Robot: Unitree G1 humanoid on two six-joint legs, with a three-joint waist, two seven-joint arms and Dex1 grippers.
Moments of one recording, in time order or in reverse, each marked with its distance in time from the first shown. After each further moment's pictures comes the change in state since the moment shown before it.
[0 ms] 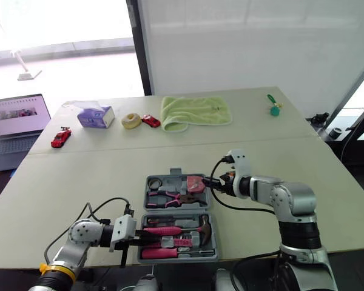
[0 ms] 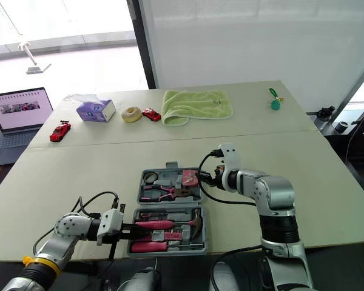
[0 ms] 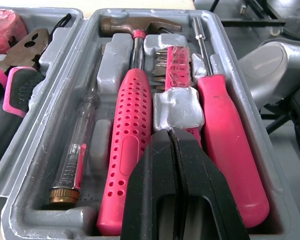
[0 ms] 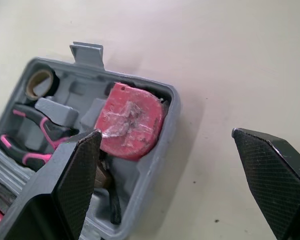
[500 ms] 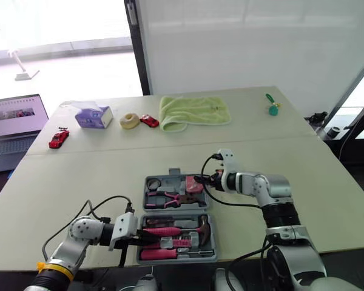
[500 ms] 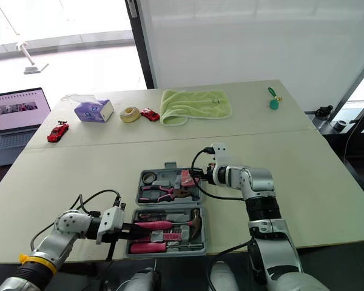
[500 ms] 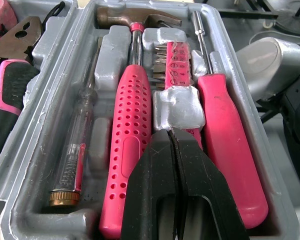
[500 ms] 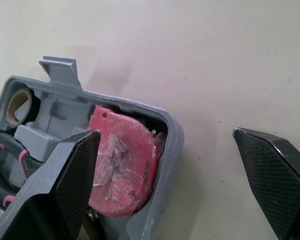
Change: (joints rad) left arm 0.000 0.036 -0.010 -0.109 0.016 0.131 0.013; right arm -0.145 0.043 0.033 0.410 -0.008 -0.181 0.024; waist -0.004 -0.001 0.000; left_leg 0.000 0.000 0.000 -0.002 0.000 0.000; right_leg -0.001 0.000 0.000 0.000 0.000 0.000
